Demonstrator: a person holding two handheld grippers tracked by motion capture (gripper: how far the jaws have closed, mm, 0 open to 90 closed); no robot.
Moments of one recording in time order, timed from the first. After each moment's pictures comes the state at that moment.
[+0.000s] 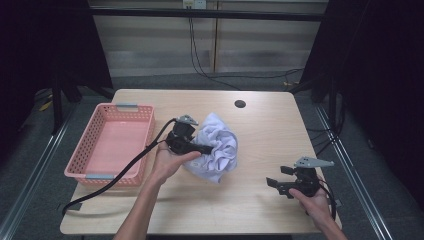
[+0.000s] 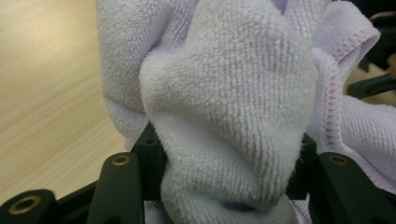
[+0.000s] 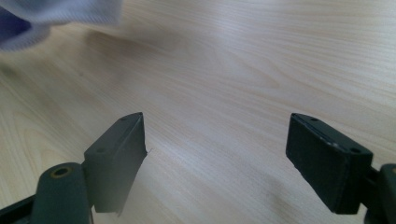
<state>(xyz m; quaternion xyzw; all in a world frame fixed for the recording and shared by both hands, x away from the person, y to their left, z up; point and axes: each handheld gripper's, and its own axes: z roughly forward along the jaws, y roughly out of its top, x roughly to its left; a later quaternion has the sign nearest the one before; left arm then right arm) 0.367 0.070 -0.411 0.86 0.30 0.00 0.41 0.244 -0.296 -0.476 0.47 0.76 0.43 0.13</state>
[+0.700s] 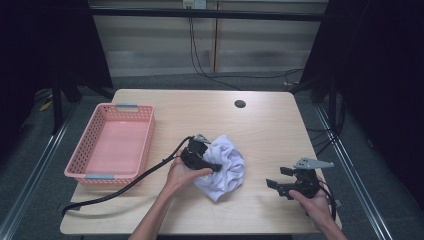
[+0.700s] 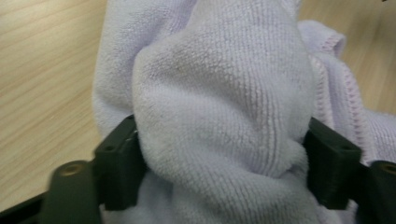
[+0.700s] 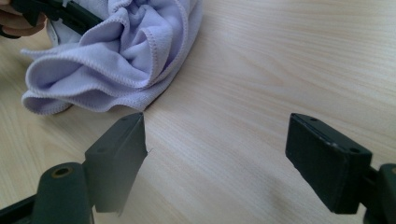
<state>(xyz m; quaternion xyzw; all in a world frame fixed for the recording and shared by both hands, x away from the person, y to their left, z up) 0.366 0.044 -0.478 0.88 0.30 -0.02 0.37 0.241 -0.295 -0.476 0.46 0.76 0.43 0.13</state>
